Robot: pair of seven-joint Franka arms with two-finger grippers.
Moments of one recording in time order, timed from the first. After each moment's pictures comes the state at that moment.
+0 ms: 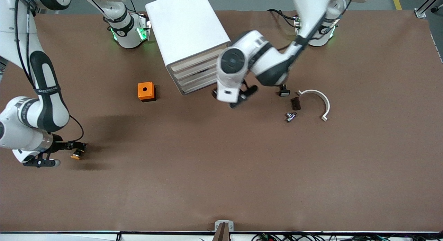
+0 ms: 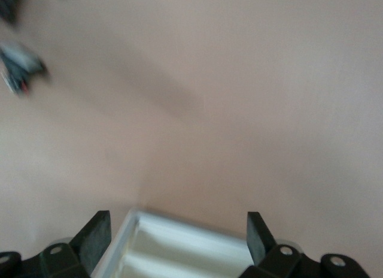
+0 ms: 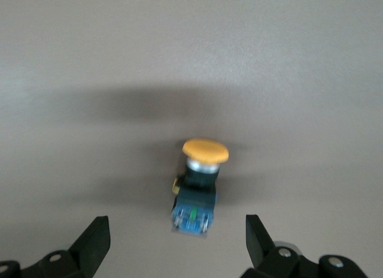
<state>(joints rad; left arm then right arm) -0.42 0.52 -0.36 -1.49 0.00 1.86 -1.44 -0.20 0.60 -0.03 -1.62 0.02 2.14 -0.20</state>
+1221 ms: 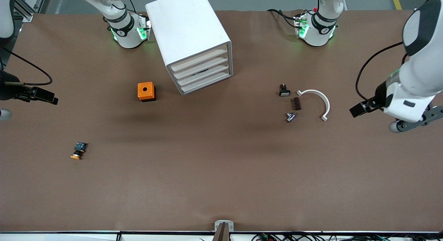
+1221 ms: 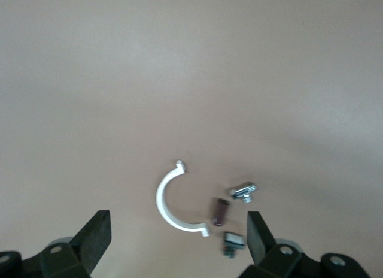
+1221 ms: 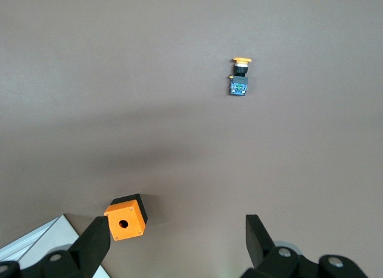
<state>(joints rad) 0.12 0.21 -0.33 -1.41 0.15 1.55 -0.46 -0.07 0.12 -0.01 -1.54 0.02 1.55 0.03</state>
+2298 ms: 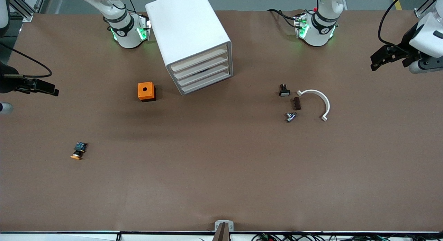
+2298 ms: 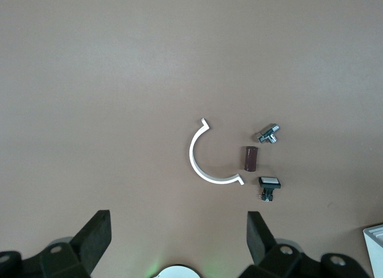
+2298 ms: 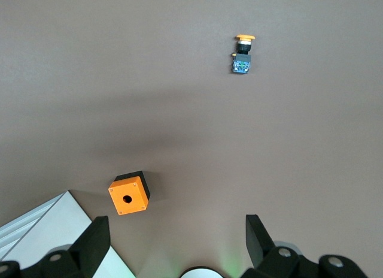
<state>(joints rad) 0.00 -0.16 -0.10 -1.72 0.04 1.53 -0.17 -0.06 0.13 -0.01 -1.47 0.02 1.43 0.03</state>
